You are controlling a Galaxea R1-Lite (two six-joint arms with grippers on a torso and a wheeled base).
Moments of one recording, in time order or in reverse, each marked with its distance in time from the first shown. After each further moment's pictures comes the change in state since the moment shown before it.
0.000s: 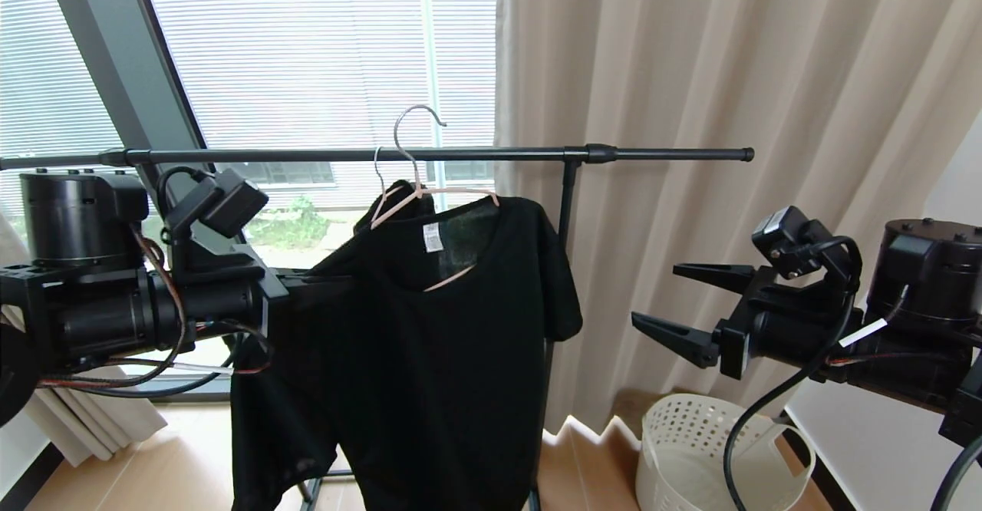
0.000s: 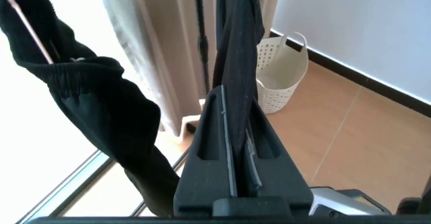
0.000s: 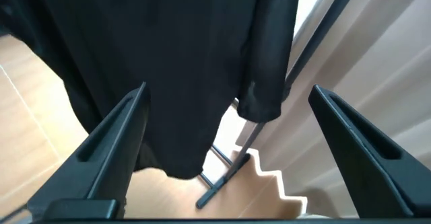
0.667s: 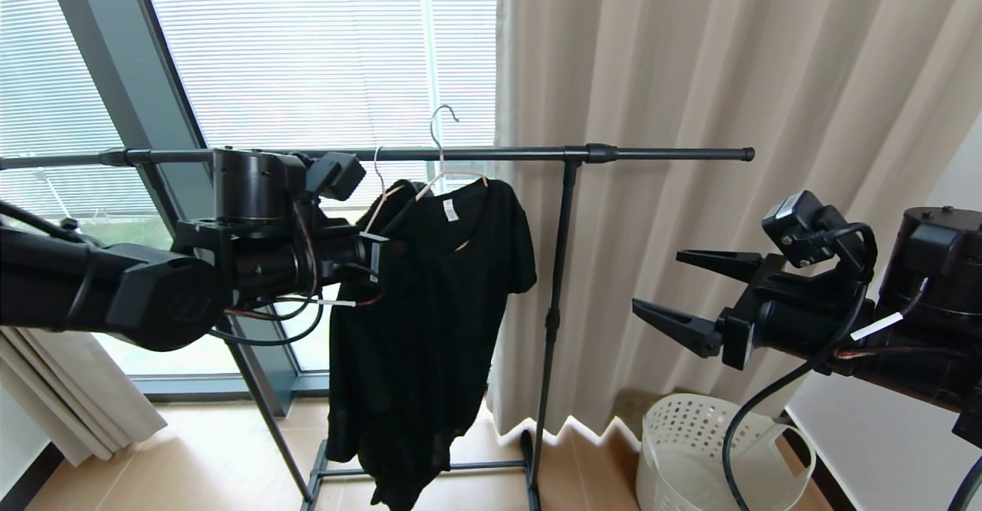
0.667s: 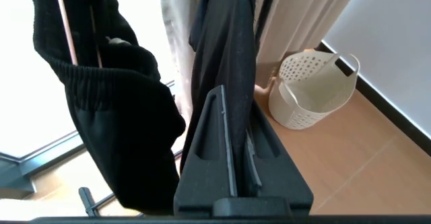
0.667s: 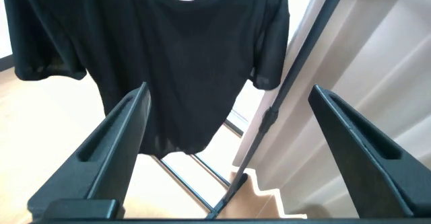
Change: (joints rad) left arm -0.165 0.297 -0.309 -0.001 0.393 -0.208; right arm 0.019 -0.028 -0.012 0.001 -0.030 0.003
